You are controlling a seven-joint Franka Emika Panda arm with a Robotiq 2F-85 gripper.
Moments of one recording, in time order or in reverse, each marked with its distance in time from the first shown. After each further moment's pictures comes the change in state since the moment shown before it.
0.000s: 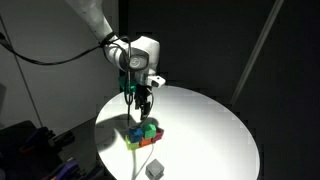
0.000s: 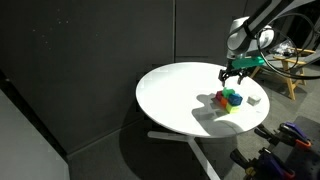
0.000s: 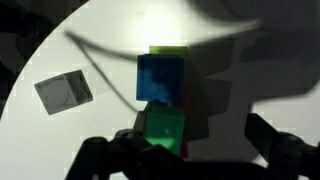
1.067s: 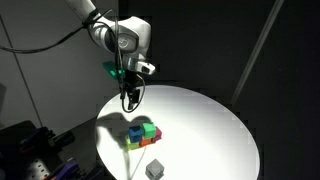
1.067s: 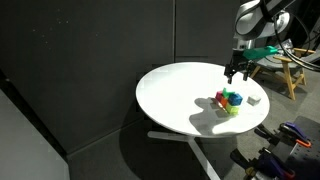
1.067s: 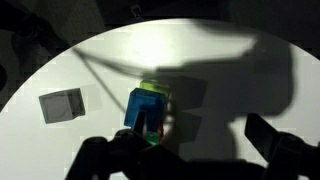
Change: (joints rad) arm 0.003 -0.220 0.043 -0.116 0.005 -0.165 -0.132
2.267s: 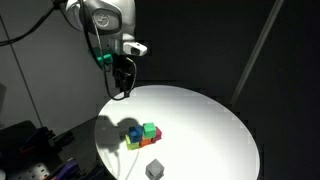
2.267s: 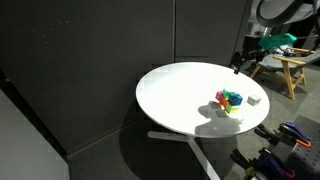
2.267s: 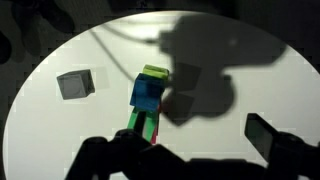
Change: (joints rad) arm 0.002 -0.270 0.011 -0.163 -0.067 0.055 0.023
